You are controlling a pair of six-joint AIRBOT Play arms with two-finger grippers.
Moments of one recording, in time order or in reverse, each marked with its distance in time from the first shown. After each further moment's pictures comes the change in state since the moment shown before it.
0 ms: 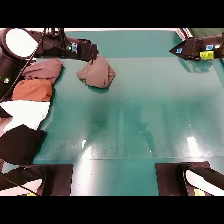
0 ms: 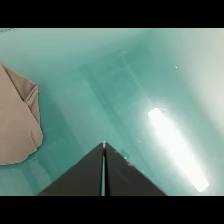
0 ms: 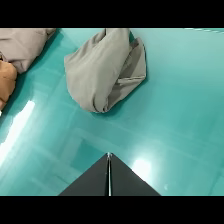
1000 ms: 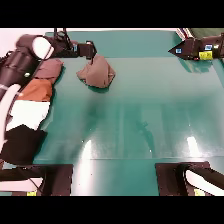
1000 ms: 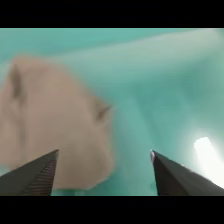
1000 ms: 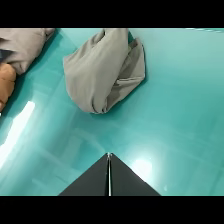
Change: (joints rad) left arm 0.099 -0.199 -0.005 0.217 0.129 -0.171; right arm 0.000 -0.007 -0.004 0.002 -0.009 0.000
